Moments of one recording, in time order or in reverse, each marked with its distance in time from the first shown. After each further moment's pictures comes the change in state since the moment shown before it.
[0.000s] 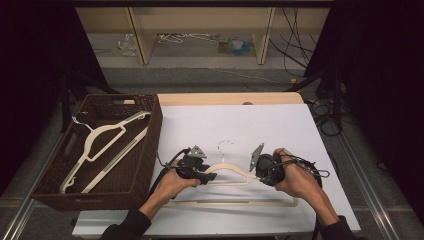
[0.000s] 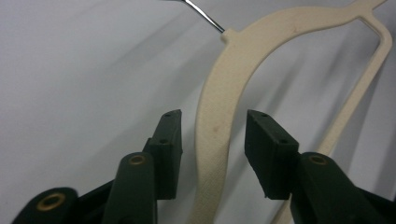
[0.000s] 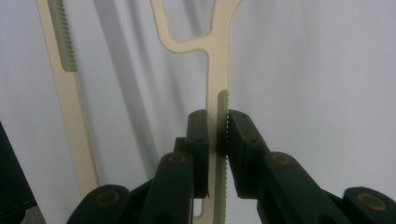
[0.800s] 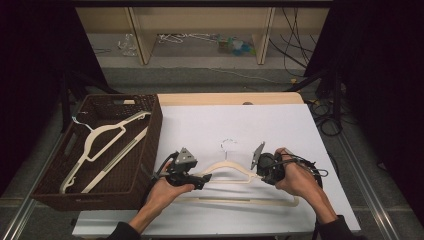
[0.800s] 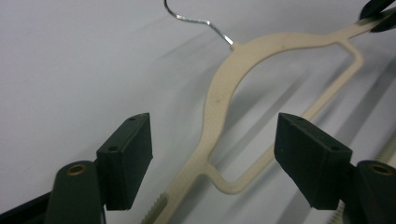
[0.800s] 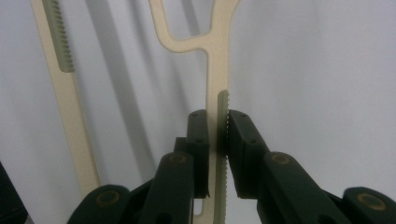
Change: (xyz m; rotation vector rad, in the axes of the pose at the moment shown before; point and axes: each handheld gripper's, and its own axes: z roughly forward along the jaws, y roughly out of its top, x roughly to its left) left arm -0.012 -0.012 -0.028 -0.114 0.137 -0.046; right arm -0.007 -0.005 0.008 0.021 -0.004 0.028
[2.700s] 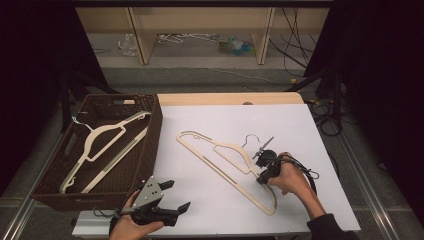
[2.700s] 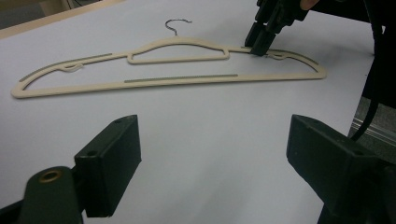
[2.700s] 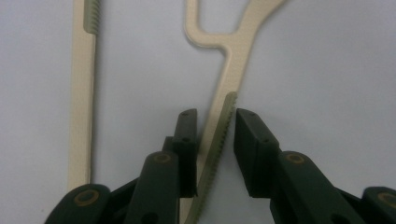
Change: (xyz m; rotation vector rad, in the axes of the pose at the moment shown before) left arm -0.031 -0.064 -0.100 -0.195 -0.021 0.084; right arm -0.020 -0.013 0.054 -0.083 0.129 0.446
